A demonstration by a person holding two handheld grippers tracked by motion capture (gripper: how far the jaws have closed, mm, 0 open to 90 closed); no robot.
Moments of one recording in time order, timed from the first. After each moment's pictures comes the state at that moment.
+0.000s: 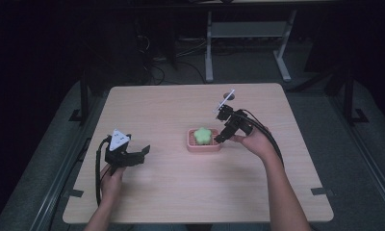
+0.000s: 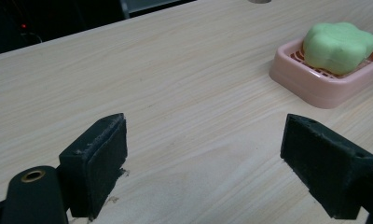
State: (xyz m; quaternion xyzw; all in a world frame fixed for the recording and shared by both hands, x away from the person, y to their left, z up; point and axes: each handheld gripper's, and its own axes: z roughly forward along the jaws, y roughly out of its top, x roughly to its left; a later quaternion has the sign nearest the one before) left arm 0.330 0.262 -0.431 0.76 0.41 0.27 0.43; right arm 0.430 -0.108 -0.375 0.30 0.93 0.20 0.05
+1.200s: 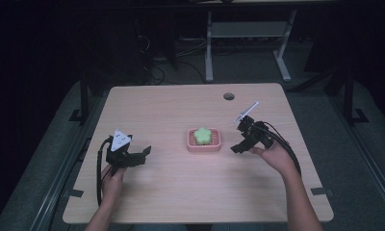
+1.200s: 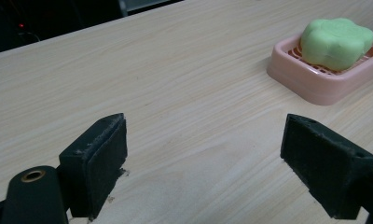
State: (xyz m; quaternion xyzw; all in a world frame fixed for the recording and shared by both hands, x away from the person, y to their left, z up) left arm 0.329 0.259 -0.432 0.76 0.41 0.27 0.42; right arm 0.394 -0.164 -0.391 0.33 0.92 0.22 0.06
